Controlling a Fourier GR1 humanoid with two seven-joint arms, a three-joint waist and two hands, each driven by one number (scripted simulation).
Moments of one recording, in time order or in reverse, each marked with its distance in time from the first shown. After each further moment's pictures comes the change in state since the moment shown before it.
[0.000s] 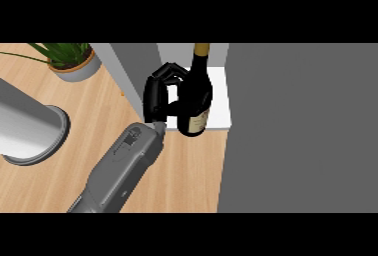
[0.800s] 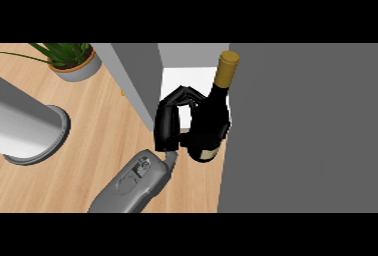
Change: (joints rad) left arm 0.158 -0.001 -0.220 -0.248 -0.051 0.175 0.034; right arm -0.014 -0.009 0.006 0.000 0.003 0.001 0.008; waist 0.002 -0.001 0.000
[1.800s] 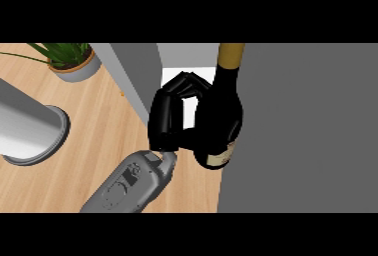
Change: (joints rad) left arm -0.015 0.000 0.024 -0.287 -0.057 -0.024 0.290; right arm 0.024 0.005 -0.005 -0.003 -0.012 0.014 -0.010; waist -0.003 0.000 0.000
